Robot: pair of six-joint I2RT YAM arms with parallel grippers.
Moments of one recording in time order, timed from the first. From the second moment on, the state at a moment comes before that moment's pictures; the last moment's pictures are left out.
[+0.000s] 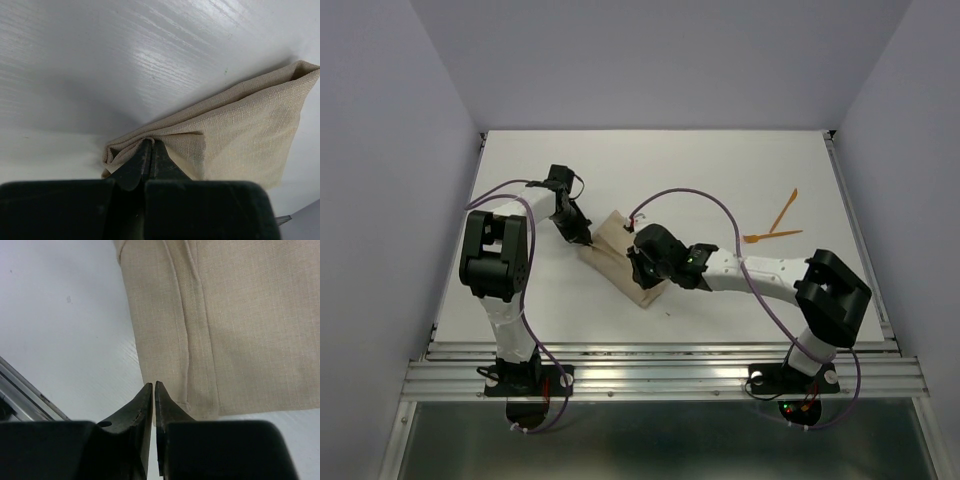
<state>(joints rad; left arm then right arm) -0.18 1.90 1.26 -0.65 0.17 -0.75 0.99 1.65 1.08 -0.20 0.10 0.41</state>
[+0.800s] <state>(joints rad) -0.25 1.86 1.33 -0.65 0.10 -0.67 0.99 1.82 1.06 -0.15 0.15 0.52</state>
